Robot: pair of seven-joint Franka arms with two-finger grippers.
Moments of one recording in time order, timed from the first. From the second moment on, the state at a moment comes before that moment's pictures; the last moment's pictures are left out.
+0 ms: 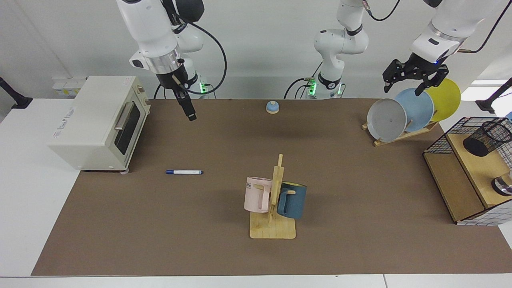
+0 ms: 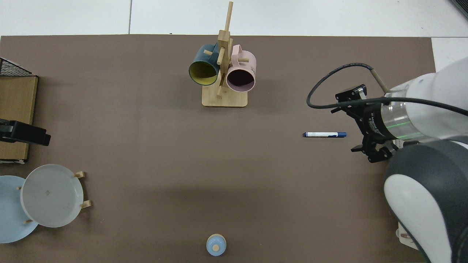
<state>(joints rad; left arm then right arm) -0.12 0.01 0.11 -1.43 -0.02 1.38 0.16 0.09 0.01 0.14 -1.64 0.11 1.68 1.37</state>
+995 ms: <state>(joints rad) -0.12 -0.04 0.09 -1.52 -0.03 1.38 0.16 -0.02 0.19 0.12 -1.96 0.10 2.13 1.45</state>
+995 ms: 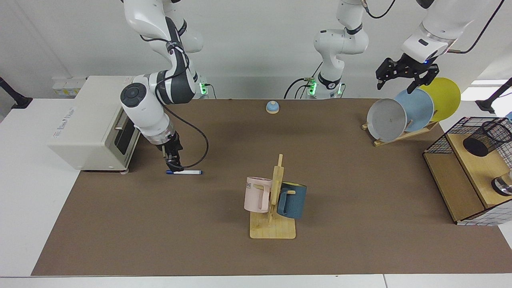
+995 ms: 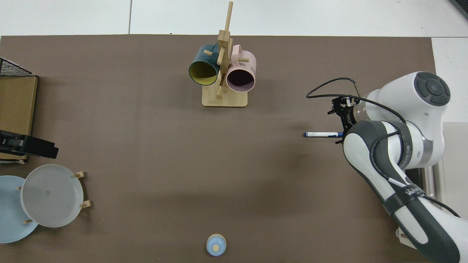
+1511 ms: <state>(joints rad) -0.13 -0.06 0.09 -1.54 -0.03 1.38 0.16 -0.06 0.19 0.12 -2.14 0.10 2.36 1.40</state>
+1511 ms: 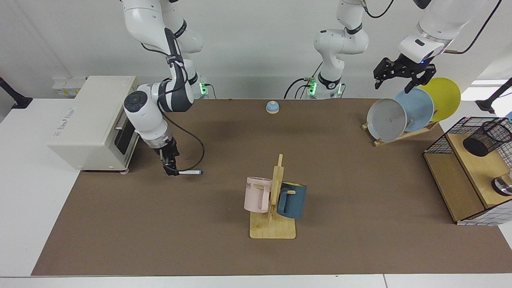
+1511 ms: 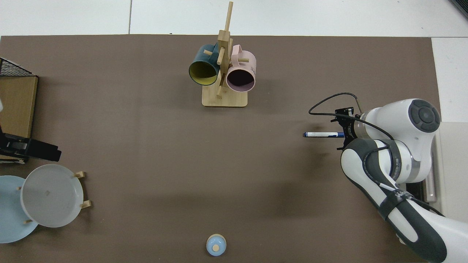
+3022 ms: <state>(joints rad) -0.13 -0.09 0.08 -1.59 -0.03 1.38 0.16 -0.06 0.26 0.12 -2.16 0.10 2.51 1.39</state>
